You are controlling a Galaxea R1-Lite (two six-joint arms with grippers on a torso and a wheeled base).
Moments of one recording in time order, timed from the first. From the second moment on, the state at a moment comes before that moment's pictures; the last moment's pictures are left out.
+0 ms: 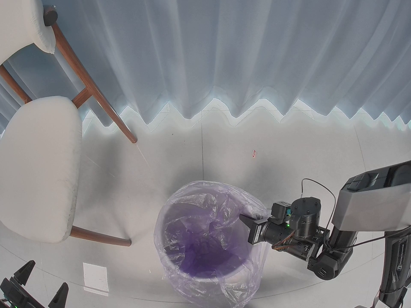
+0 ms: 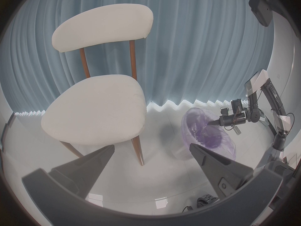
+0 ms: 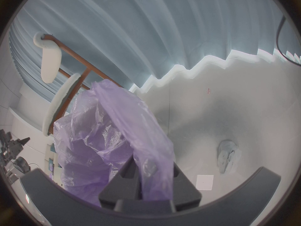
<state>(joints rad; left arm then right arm) -0.09 0.10 -0.02 0.04 -0.08 0.02 0.47 2.27 -0.51 -1.43 0.03 0.36</state>
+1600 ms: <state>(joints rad) -0.10 0.11 -0.06 -0.03 -0.09 -0.02 0.63 1.92 -0.22 -1.55 -0.04 0.50</state>
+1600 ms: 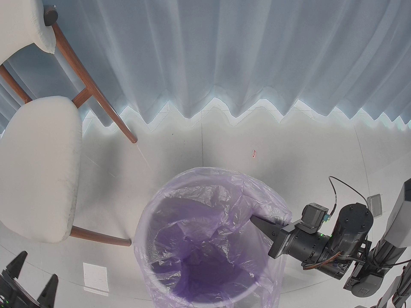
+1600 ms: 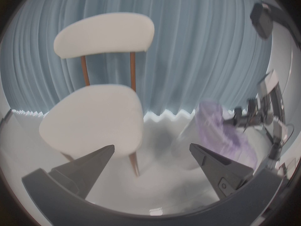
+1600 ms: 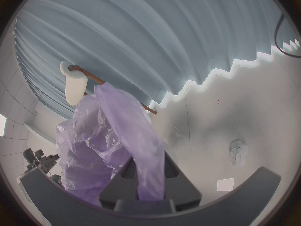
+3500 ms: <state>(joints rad) -0.21 1.16 -0.37 -0.56 -0.88 -0.65 0.57 1.84 -0.27 -1.55 0.04 0.69</state>
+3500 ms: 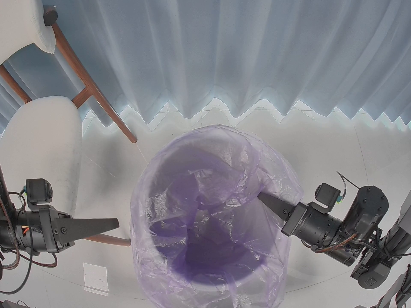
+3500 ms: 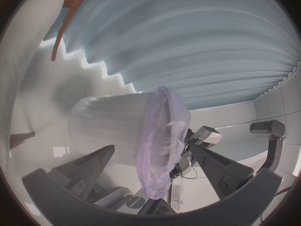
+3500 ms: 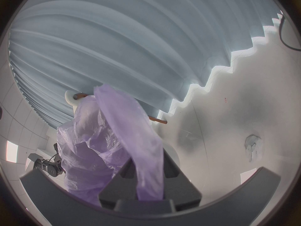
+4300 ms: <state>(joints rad) -0.41 1.17 -0.29 -0.55 -0.77 -0.62 0.56 1.84 -0.28 -1.55 0.04 0.69</state>
